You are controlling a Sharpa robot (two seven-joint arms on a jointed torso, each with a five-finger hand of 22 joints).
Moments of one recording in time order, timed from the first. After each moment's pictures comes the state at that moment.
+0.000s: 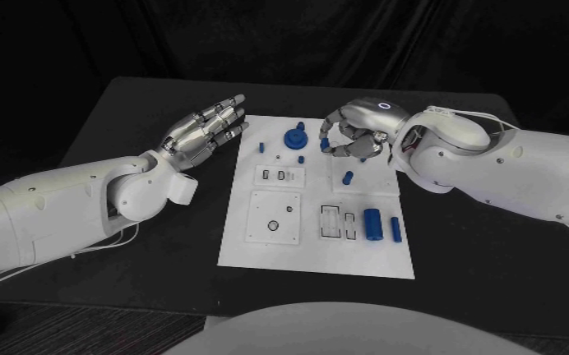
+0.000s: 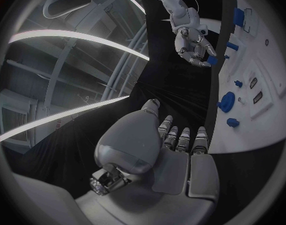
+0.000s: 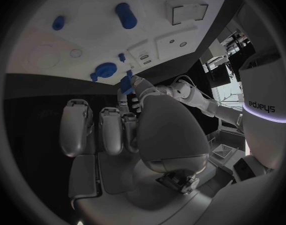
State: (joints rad) left arm 1.17 -0.92 -0.21 1.43 0.01 0.20 0.60; left_hand 1.41 0.28 -0.17 0.18 0.54 0.30 0.04 0.05 0.04 0.03 0.00 0.01 0.01 0.00 0.07 0.00 0.00 0.17 0.00 0.17 0.00 0.00; right arm 1.31 -0.80 -0.21 1.57 -1.51 -0.36 0.00; right_hand 1.35 -0.05 0.18 0.10 0.38 0.87 0.08 0.43 0.36 1.47 -0.02 1.57 1.31 1.47 -0.08 1.44 1.31 0.06 1.46 0.03 1.33 1.31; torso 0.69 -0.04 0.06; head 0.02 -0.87
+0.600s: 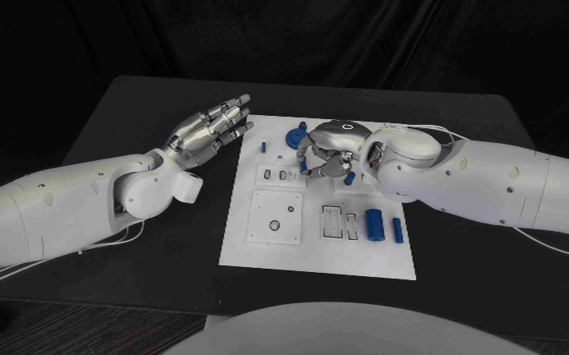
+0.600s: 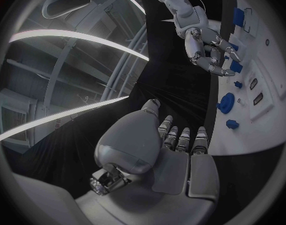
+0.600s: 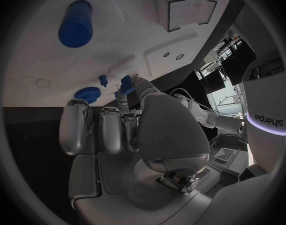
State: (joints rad) left arm 1.17 -0.91 -0.21 1.42 0.01 0.20 0.60; left_hand 1.41 0.28 -0.17 0.18 0.54 0.30 0.04 0.05 0.04 0.03 0.00 0.01 0.01 0.00 0.07 0.00 0.00 0.17 0.00 0.17 0.00 0.00; right arm 1.26 -0.64 -0.21 1.47 -1.56 -0.26 -0.02; right_hand 1.34 -0.05 0.18 0.10 0.39 0.87 0.08 0.43 0.36 1.46 -0.01 1.57 1.31 1.46 -0.08 1.43 1.31 0.06 1.46 0.03 1.32 1.31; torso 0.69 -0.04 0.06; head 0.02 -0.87
